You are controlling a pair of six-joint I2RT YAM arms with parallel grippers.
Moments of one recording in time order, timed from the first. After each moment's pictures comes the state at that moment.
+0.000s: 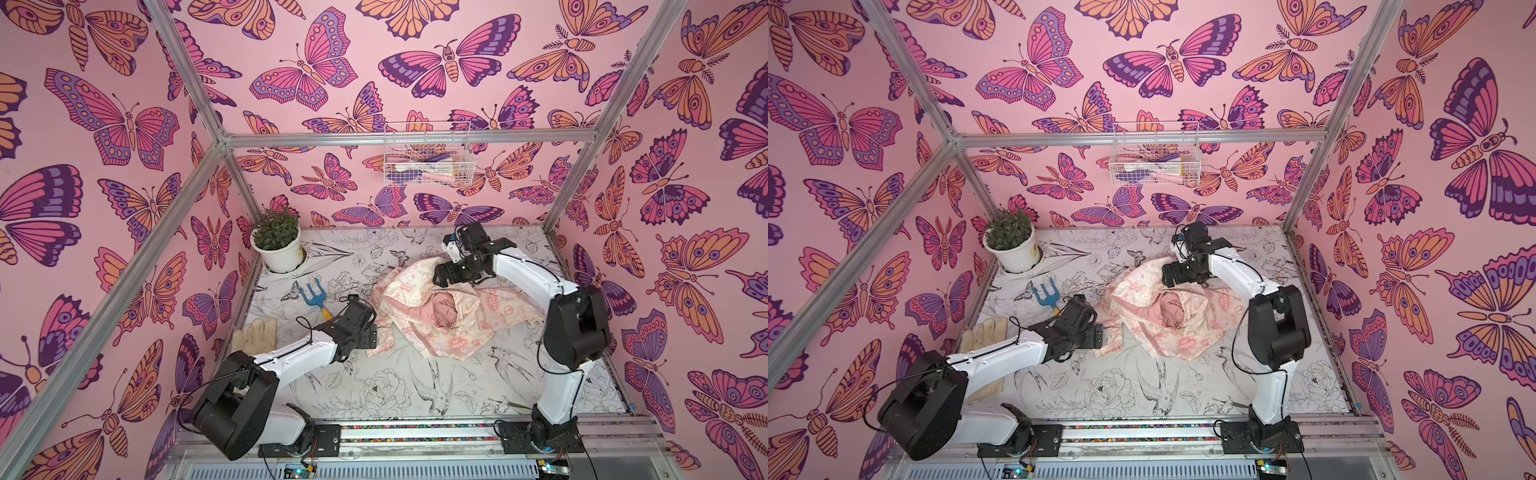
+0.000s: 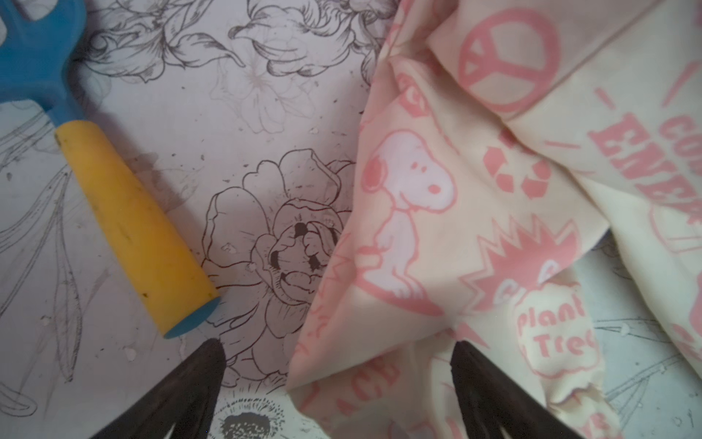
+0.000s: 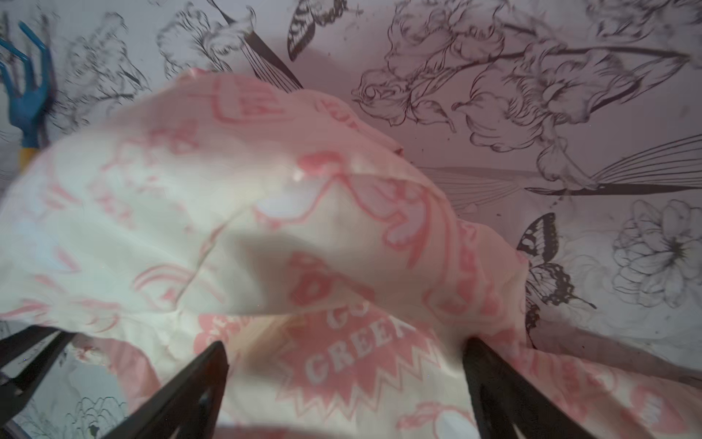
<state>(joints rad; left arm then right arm) -0.55 1.37 0.63 -0.32 -0.23 -0.47 0.37 1.94 1.59 -0.78 -0.24 0.06</state>
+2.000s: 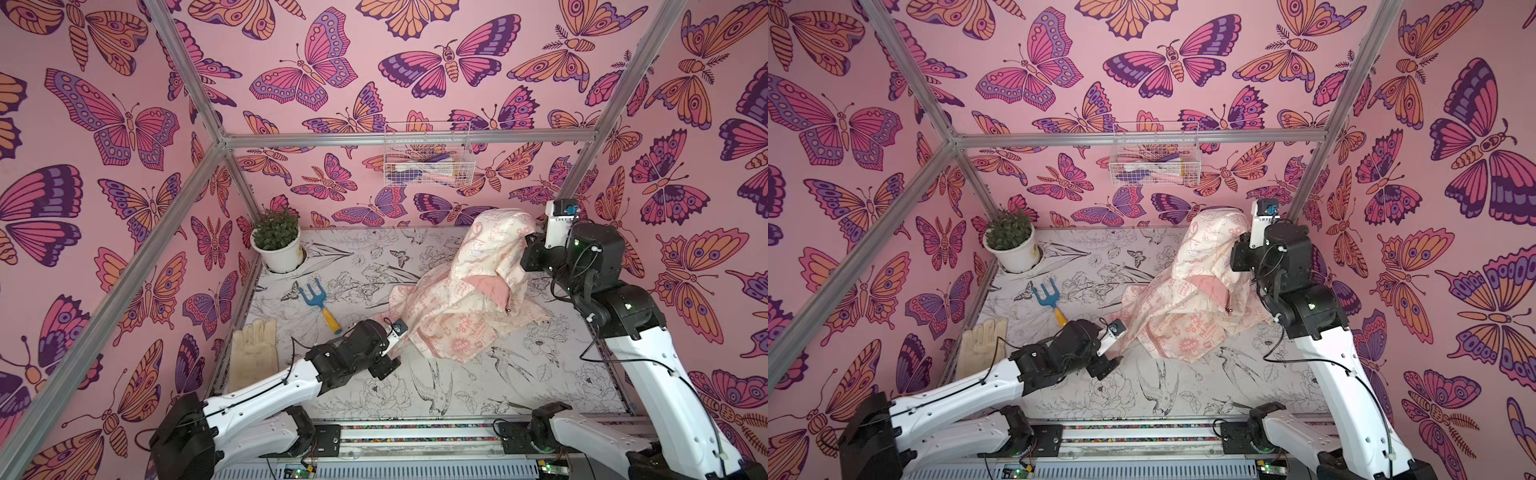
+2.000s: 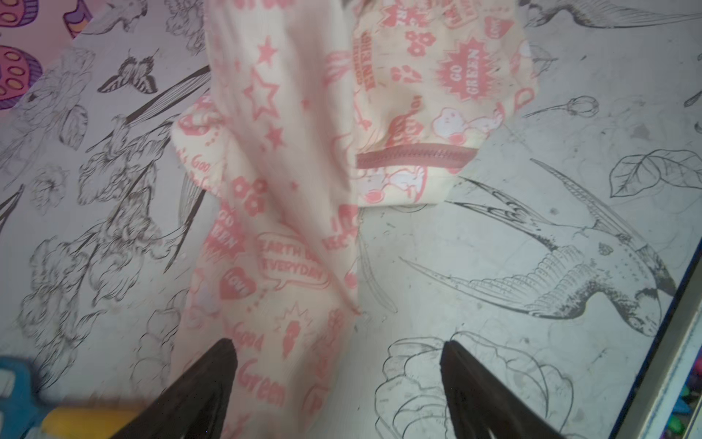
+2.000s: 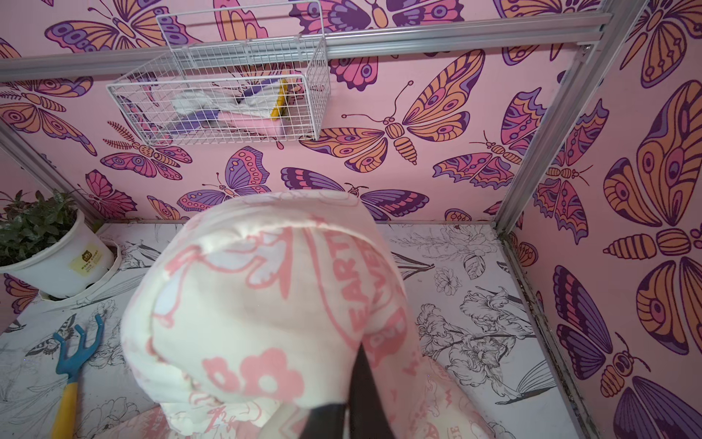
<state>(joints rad) -0.92 1.10 0.60 -0.29 -0.11 0.15 0.30 1.06 1.42 -0.67 0.17 0.15</state>
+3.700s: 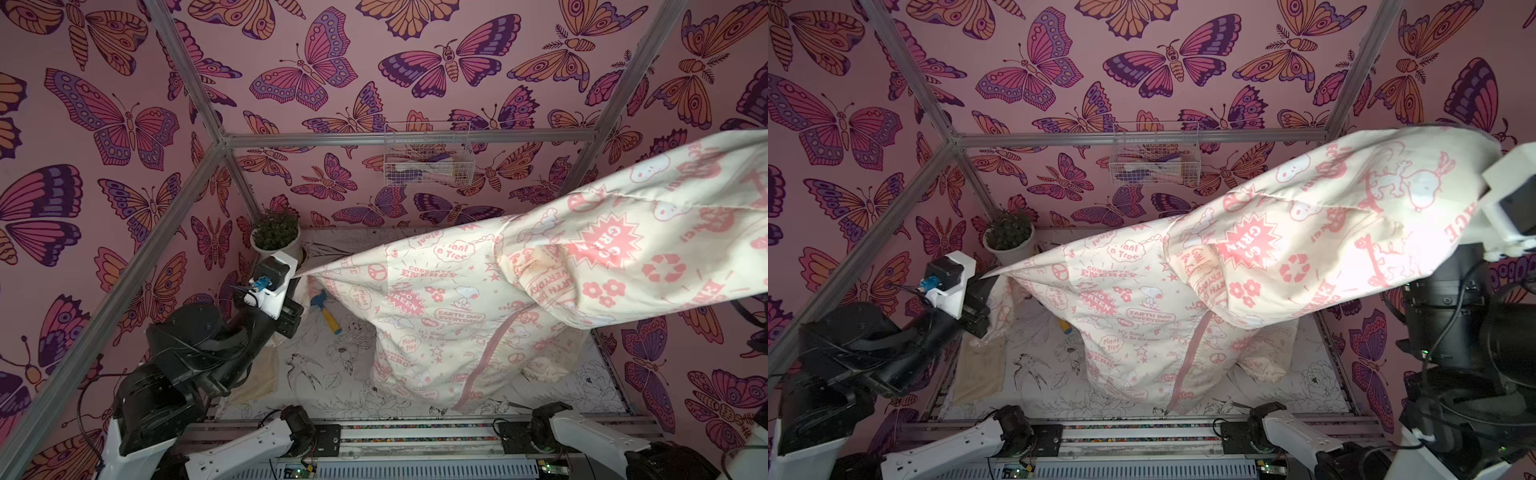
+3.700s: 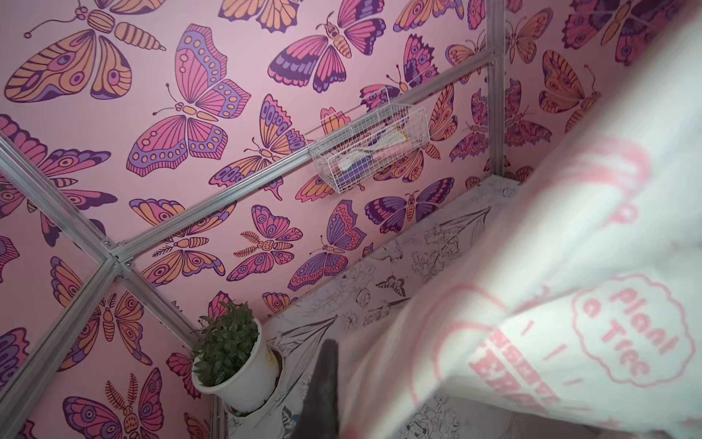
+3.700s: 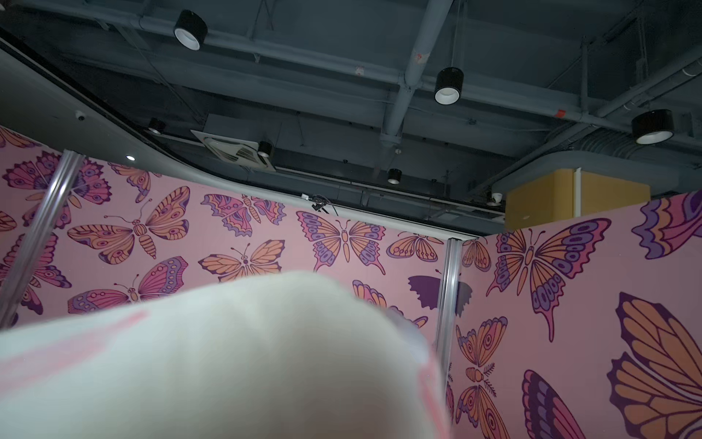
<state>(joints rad) -0.89 0.76 1.56 -0.93 -0.51 0.30 0.27 1.09 2.23 -0.52 0.13 -0.34</state>
